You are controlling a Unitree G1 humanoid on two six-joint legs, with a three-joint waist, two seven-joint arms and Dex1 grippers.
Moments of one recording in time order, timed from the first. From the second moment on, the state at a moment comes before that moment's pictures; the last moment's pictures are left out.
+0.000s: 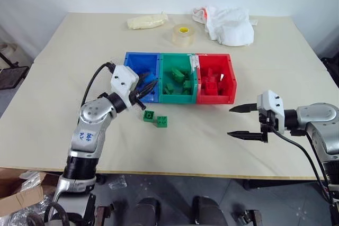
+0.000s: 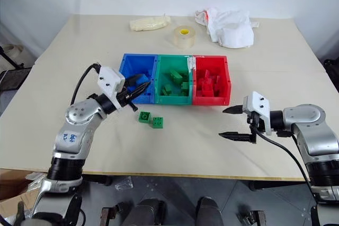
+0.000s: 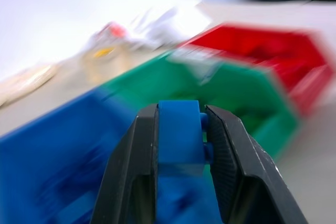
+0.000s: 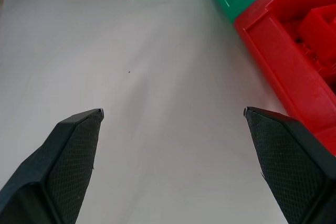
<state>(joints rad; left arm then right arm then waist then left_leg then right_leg) -0.58 0.38 0.02 0.06 -0.14 0.23 -0.46 -0.42 -0.89 -0.01 0.07 0.35 0.27 1.33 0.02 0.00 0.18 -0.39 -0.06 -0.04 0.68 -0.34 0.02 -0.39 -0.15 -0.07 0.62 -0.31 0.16</state>
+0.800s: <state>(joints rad) -0.15 0.75 0.13 -0.15 -0.41 0.15 -1.04 -0.42 -0.89 -0.06 0.12 0.39 0.26 1.35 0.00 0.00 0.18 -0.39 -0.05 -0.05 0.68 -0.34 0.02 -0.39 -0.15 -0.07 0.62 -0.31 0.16</state>
